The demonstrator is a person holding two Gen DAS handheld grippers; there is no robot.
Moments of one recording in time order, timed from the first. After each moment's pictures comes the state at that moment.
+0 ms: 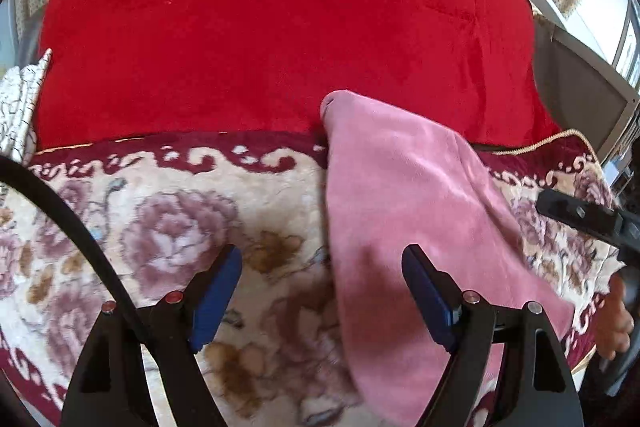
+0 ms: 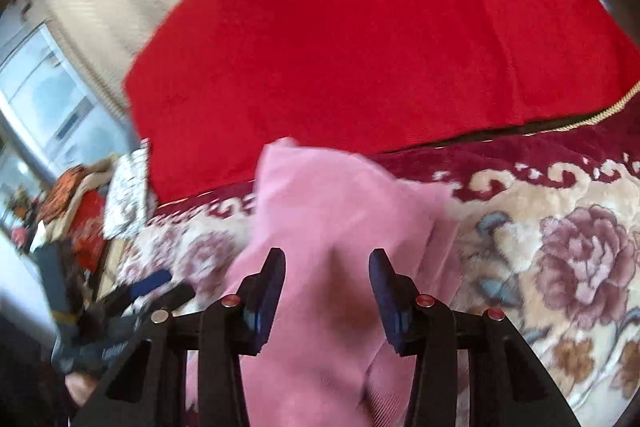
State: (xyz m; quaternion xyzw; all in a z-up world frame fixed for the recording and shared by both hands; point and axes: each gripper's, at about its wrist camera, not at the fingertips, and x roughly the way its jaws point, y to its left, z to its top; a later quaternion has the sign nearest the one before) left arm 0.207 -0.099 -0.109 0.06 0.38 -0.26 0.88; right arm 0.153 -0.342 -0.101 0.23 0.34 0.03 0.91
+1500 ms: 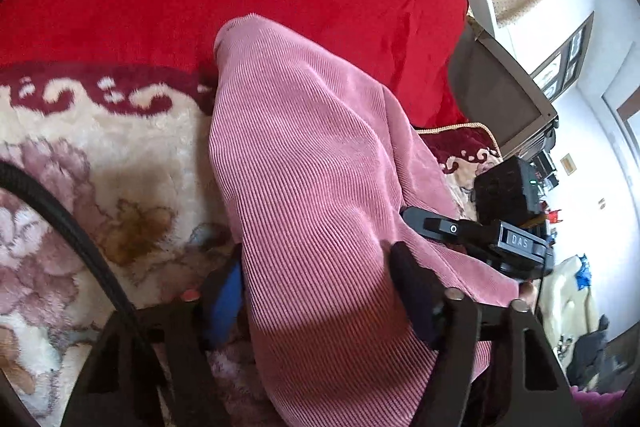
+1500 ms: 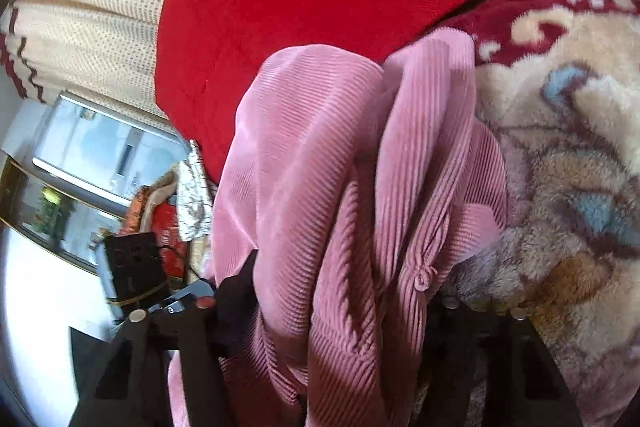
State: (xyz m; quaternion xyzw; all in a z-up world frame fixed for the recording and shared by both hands) left arm 0.245 -0.140 -0.162 -0.06 0.45 -0.46 0.76; right arm 0.186 -0.390 -0.214 0.39 0.36 0.15 0.83
